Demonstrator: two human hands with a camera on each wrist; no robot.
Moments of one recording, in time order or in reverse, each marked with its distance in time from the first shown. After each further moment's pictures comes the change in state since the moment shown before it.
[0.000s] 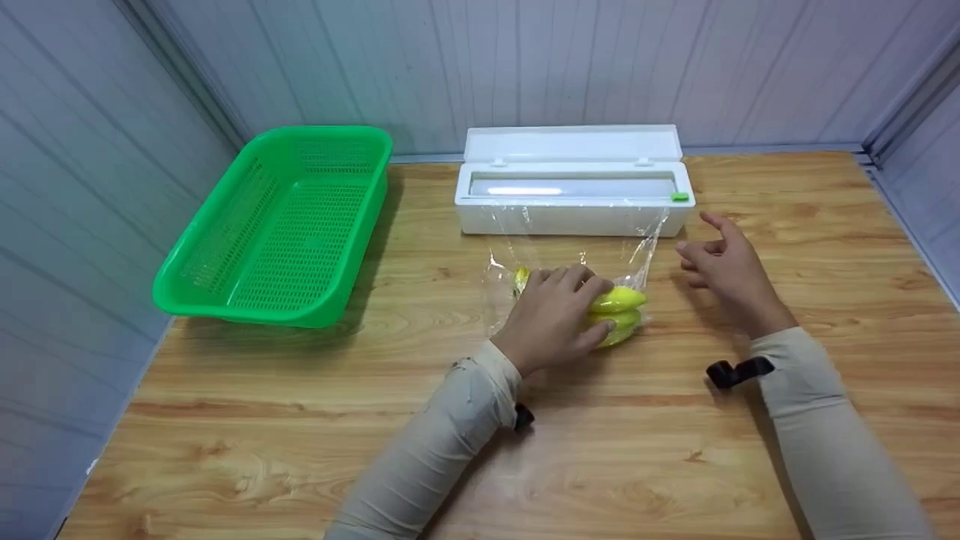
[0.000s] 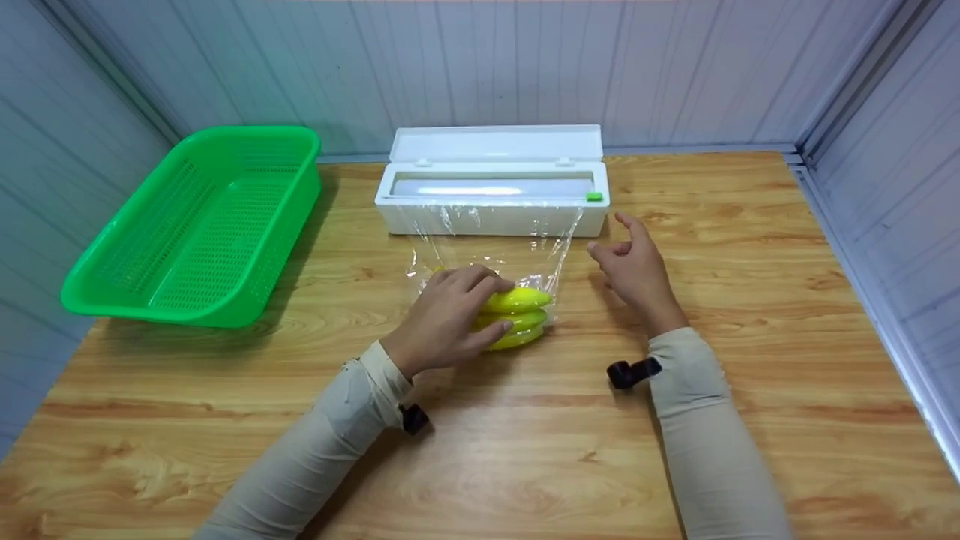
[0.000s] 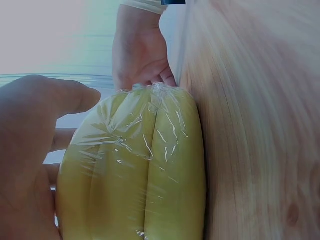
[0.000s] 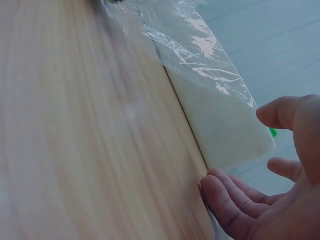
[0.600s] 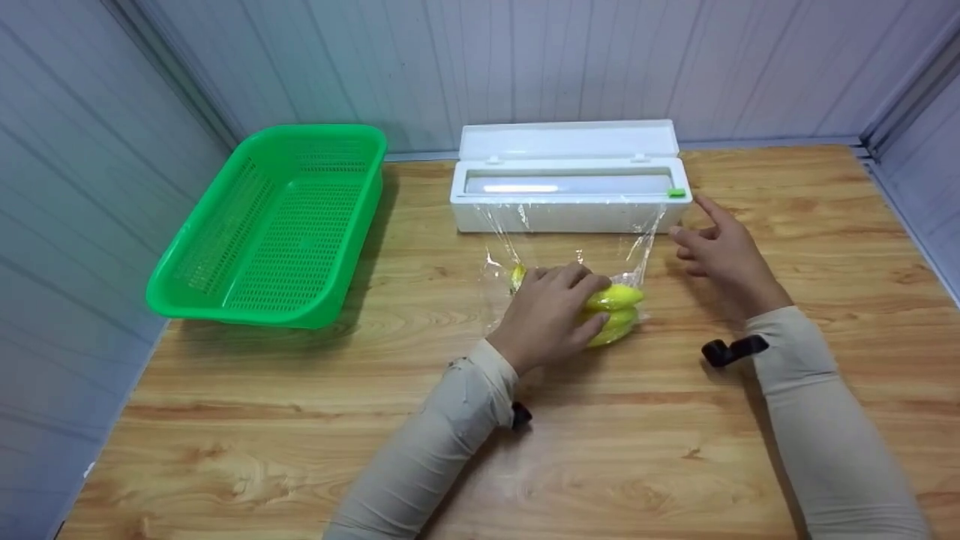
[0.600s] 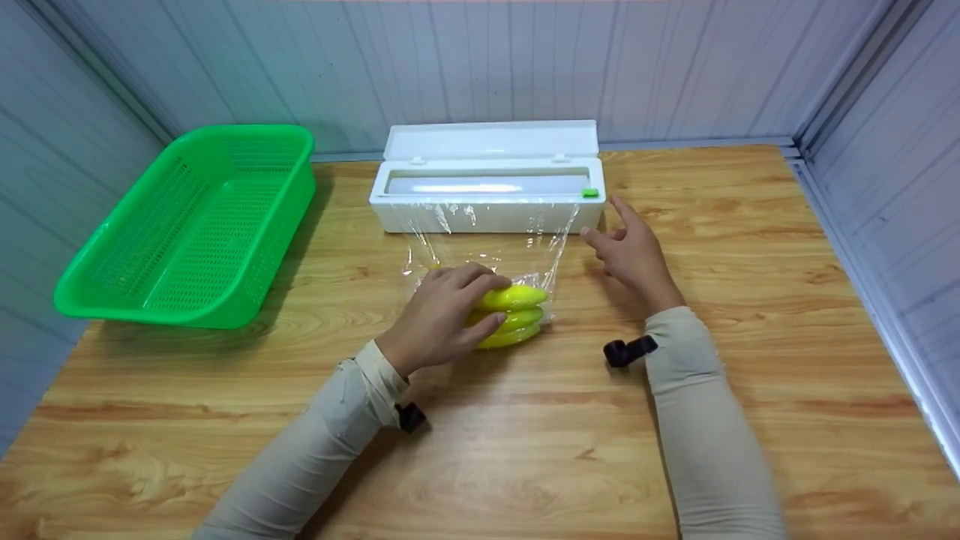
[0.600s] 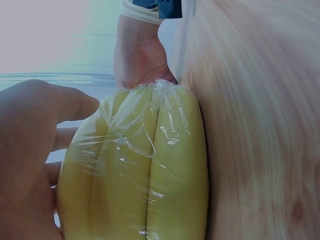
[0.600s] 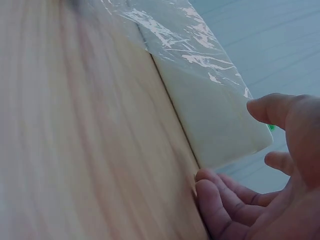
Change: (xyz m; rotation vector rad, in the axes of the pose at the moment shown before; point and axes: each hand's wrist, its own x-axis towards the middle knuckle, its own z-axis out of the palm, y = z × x) left_hand 0.000 0.001 -0.001 -0.046 0.008 -0.009; right_hand 0.019 -0.002 -0.007 -0.063 -0.052 0.010
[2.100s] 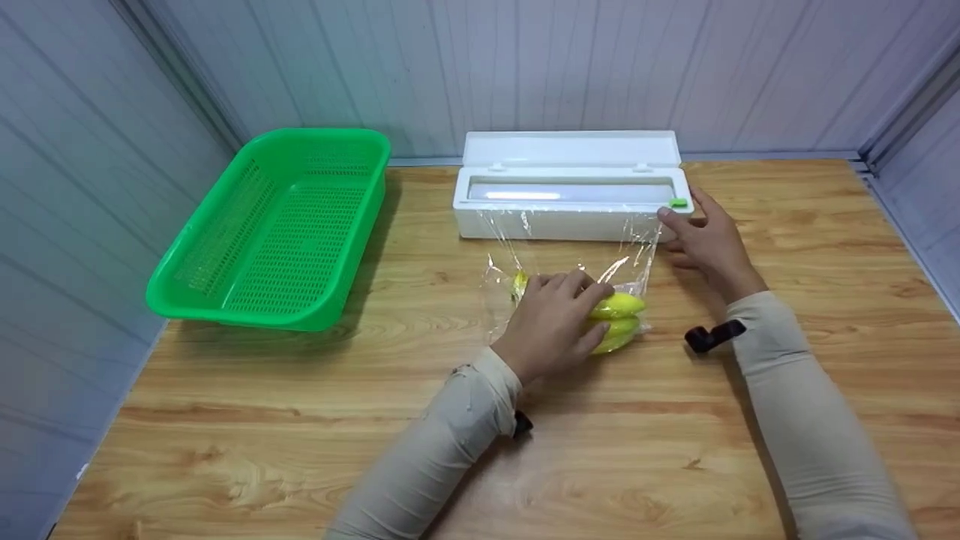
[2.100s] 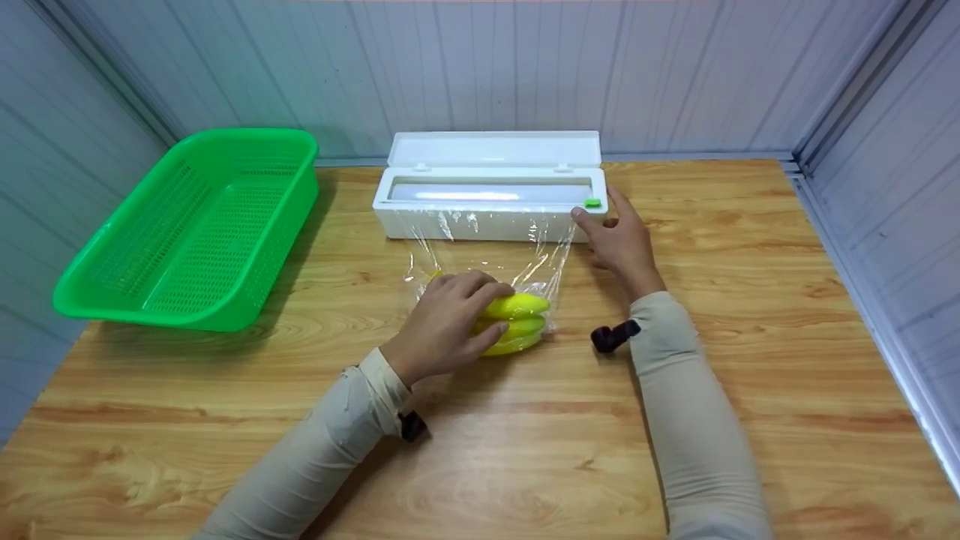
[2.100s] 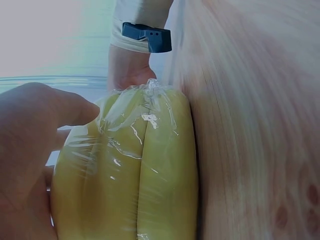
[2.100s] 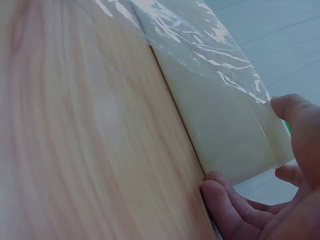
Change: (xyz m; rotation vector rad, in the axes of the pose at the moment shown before) left_hand -0.001 0.001 0.004 0.053 0.035 0.006; right_hand 0.036 -0.010 0.011 0.156 0.078 0.056
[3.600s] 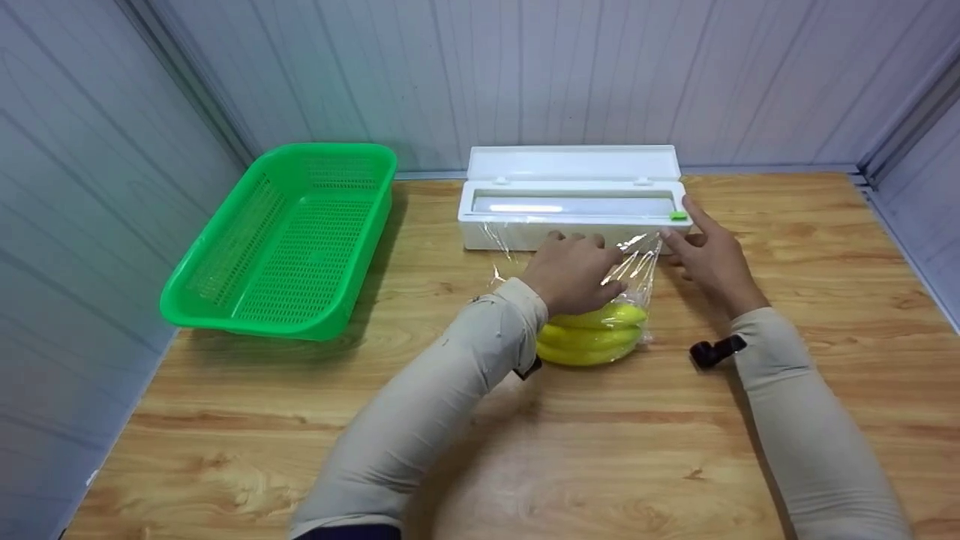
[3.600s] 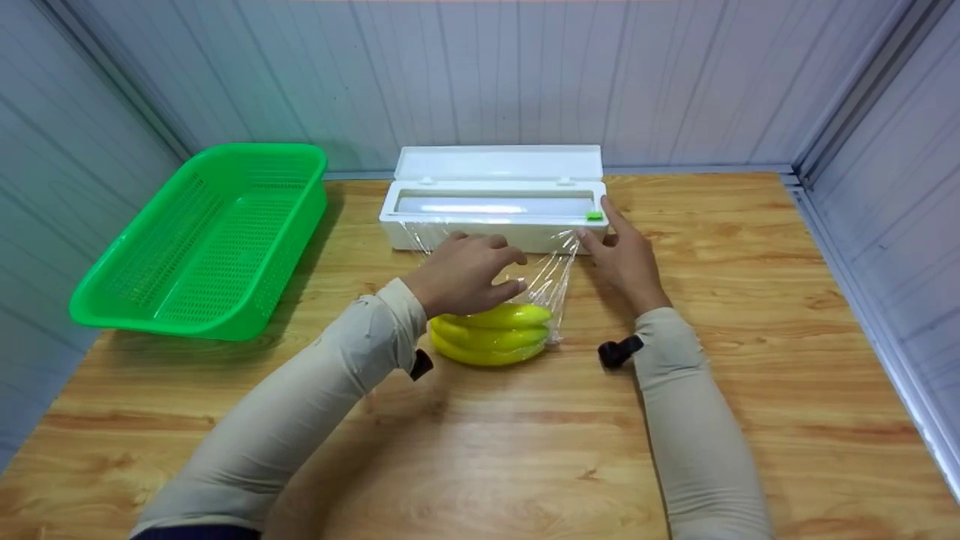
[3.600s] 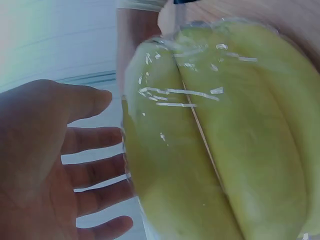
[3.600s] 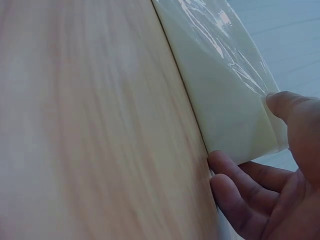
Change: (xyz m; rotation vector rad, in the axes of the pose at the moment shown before) left_hand 0.075 -0.006 -0.050 0.228 -0.335 0.004; right_hand -0.003 0.009 -0.005 -0.274 0.021 -0.166
